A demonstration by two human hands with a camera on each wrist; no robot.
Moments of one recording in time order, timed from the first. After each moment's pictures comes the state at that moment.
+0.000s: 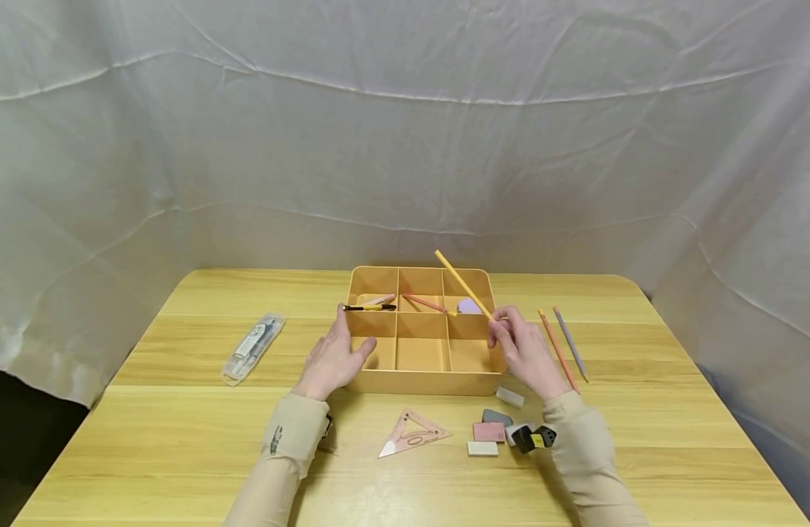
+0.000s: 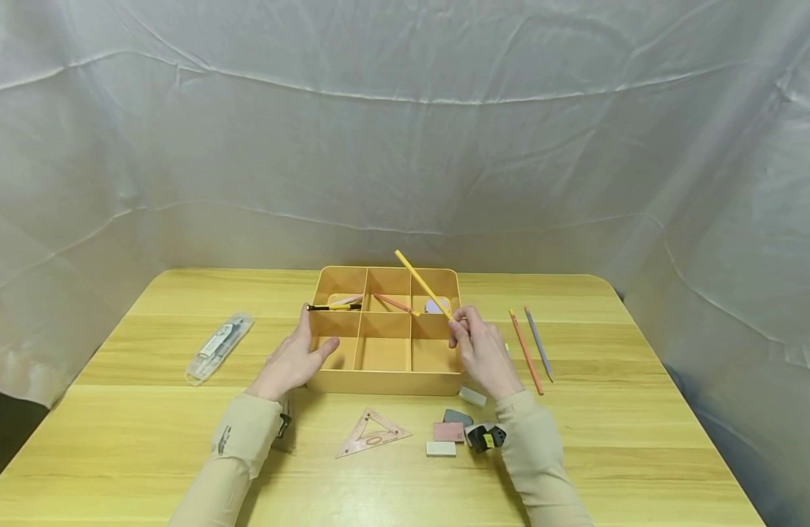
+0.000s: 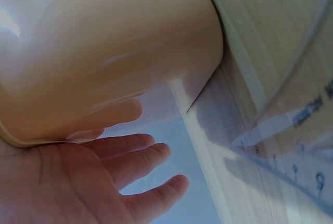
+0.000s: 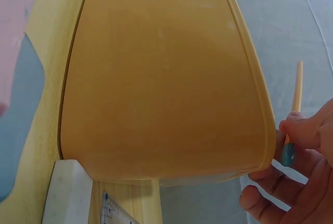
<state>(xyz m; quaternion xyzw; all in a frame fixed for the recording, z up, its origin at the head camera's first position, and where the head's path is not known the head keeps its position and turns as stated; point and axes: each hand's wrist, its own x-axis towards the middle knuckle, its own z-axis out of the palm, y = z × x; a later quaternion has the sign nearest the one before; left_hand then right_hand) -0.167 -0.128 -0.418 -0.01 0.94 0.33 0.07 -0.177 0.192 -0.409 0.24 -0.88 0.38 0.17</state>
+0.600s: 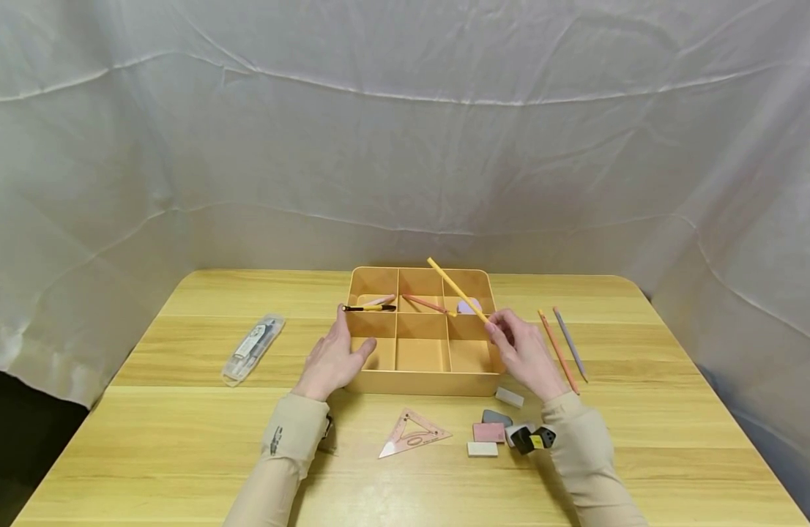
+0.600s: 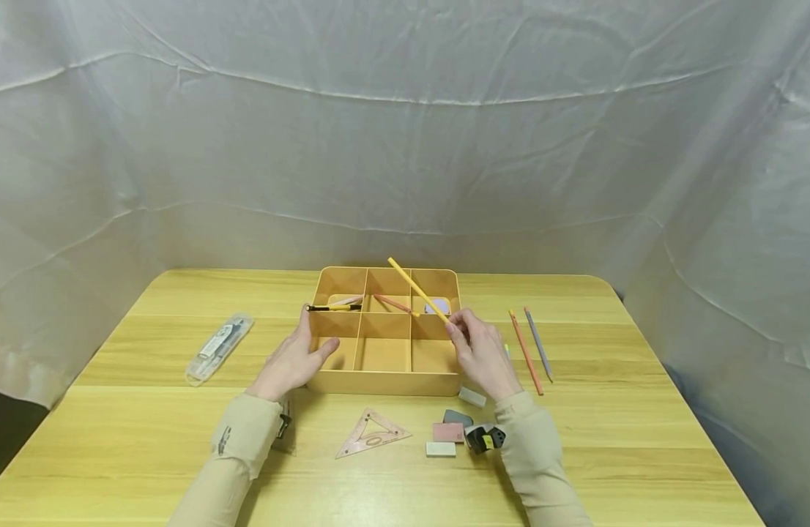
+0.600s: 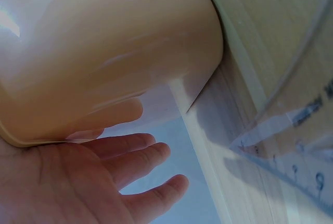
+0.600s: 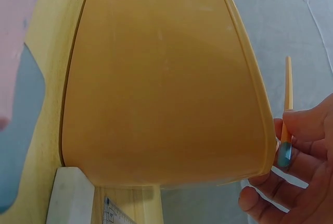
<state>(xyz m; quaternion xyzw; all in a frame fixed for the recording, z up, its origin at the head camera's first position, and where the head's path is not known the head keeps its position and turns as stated) -0.167 -0.128 -0.419 -0.01 0.94 0.33 0.07 -0.175 0.187 -0.408 0.21 -0.89 0.37 0.17</state>
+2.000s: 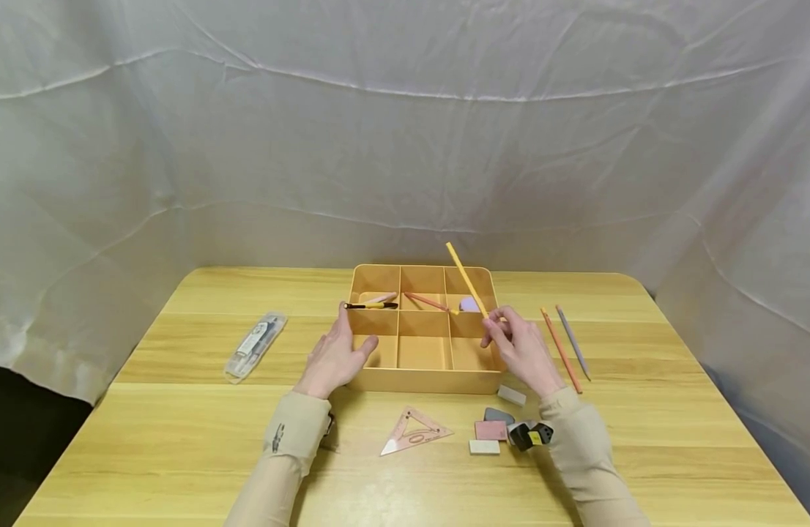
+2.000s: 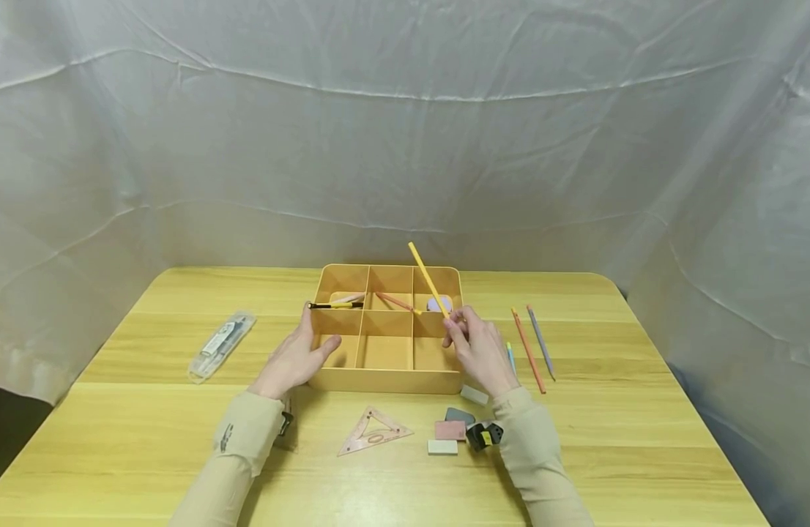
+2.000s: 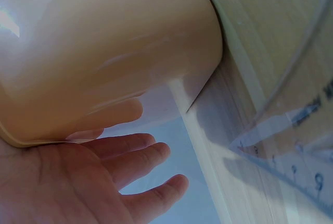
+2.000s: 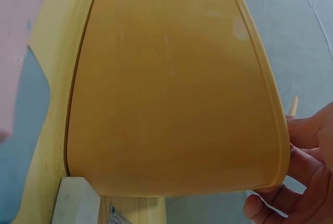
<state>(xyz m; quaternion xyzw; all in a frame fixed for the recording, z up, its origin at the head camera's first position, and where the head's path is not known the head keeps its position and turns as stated) -0.166 -0.127 -0.417 -0.02 0.94 0.33 0.08 -0.179 0.185 -0.409 0.20 -0.89 0.39 0.13</state>
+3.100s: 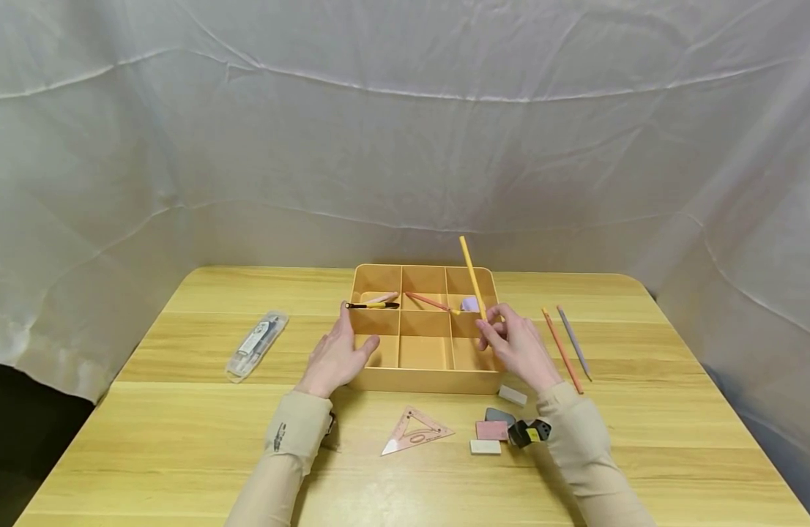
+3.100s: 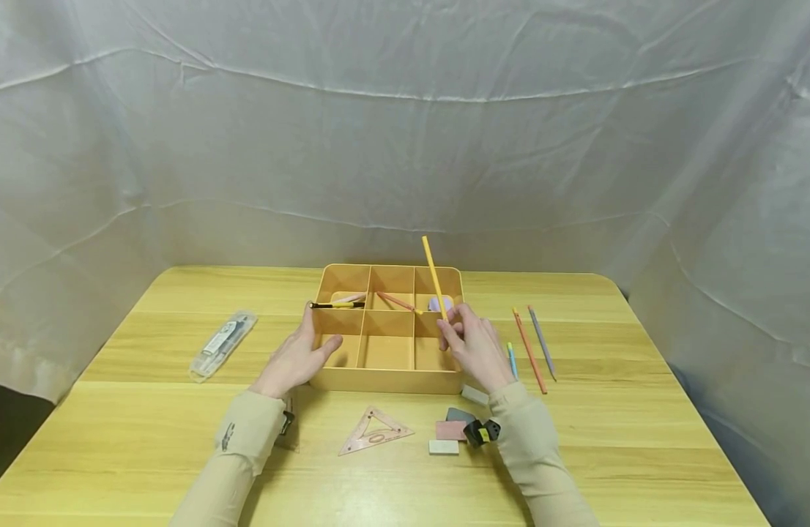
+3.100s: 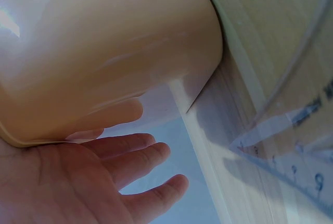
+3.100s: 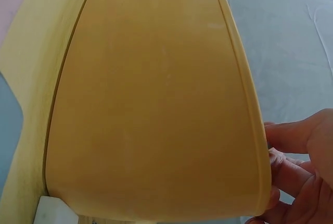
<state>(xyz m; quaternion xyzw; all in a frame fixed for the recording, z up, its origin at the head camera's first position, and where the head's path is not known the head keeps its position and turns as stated) -0.167 -0.127 -0.417 -0.02 0.94 0.33 0.07 -0.178 0.176 -0.395 0.16 -0.90 0.40 0.04</state>
